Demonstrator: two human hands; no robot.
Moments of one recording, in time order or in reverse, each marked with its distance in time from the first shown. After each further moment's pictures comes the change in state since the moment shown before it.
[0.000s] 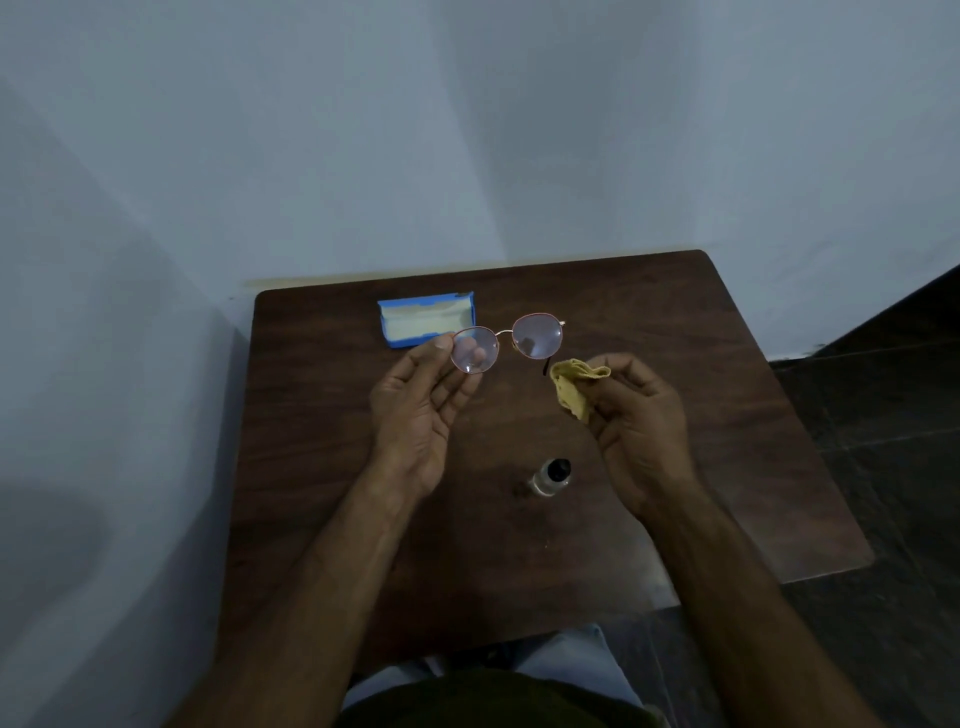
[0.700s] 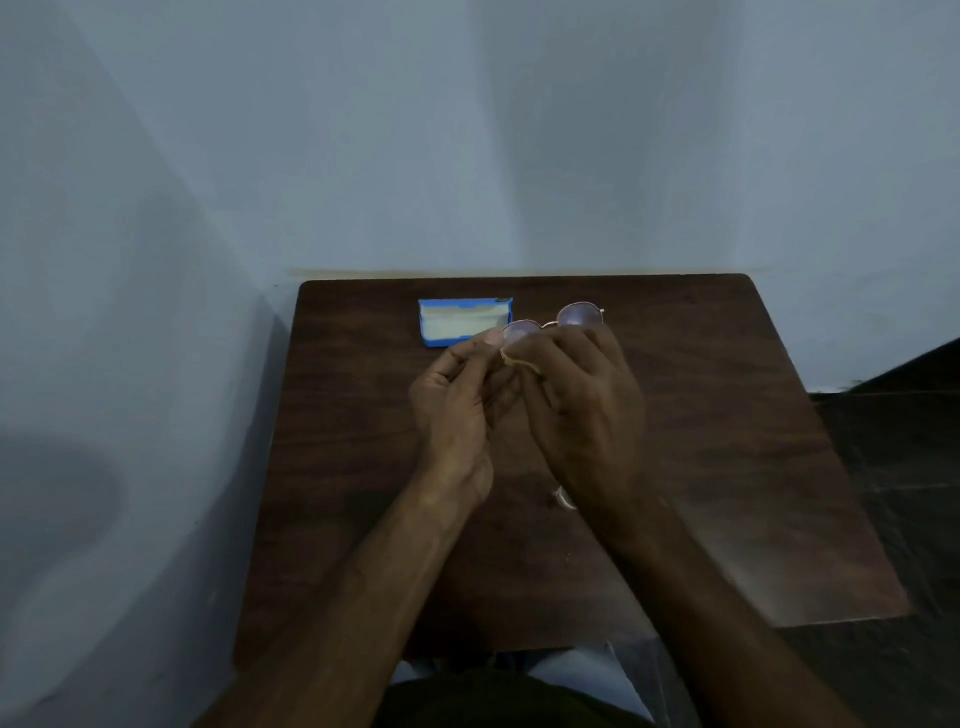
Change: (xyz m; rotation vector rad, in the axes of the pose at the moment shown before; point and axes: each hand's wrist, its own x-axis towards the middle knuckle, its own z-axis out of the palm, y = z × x) left_hand -0.018 0.012 0.019 -0.014 0.101 0.067; right_hand -0.001 0.016 0.071 -1.238 -0.094 -1.122
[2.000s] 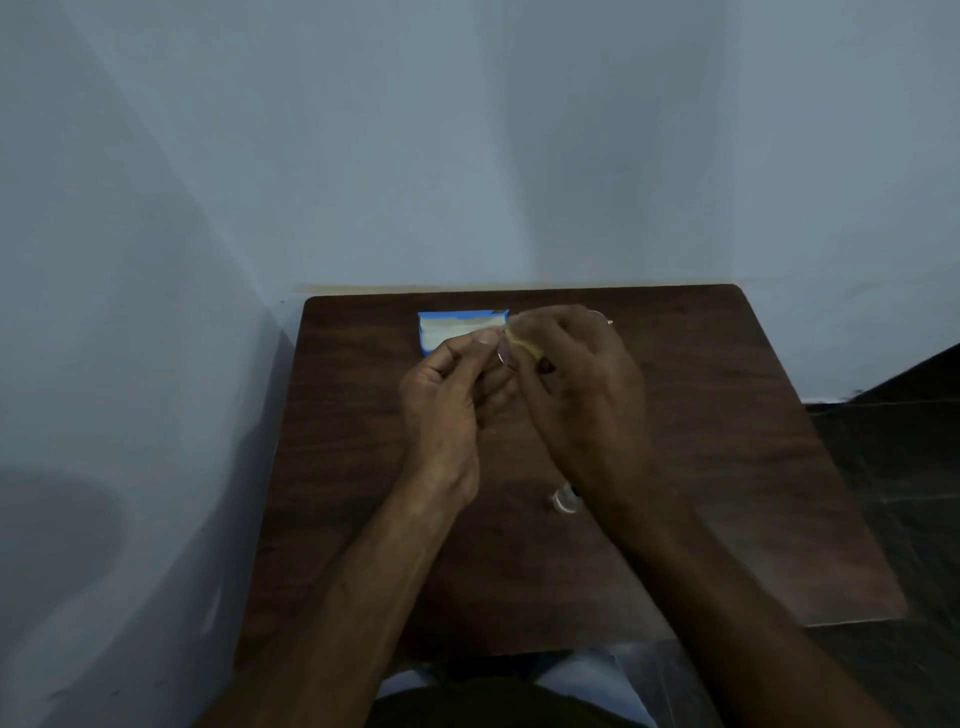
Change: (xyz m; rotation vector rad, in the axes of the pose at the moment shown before) left_hand -0.033 0.020 0.008 0.111 -0.078 0.084; right_hand 0.009 -0.011 -0.026 0.093 -0.014 0.052
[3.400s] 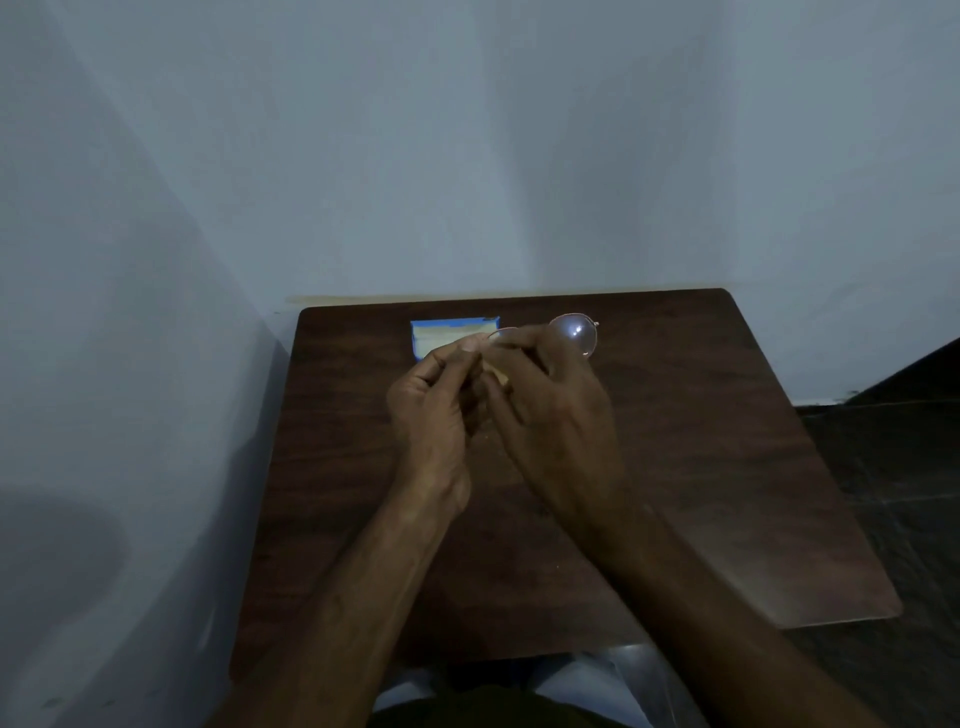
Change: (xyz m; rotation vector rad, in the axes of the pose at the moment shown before) left_hand -0.010 0.000 0.007 0.026 0.047 0.025; right_hand -0.015 -0.006 -0.001 -0.021 -0.071 -0.069
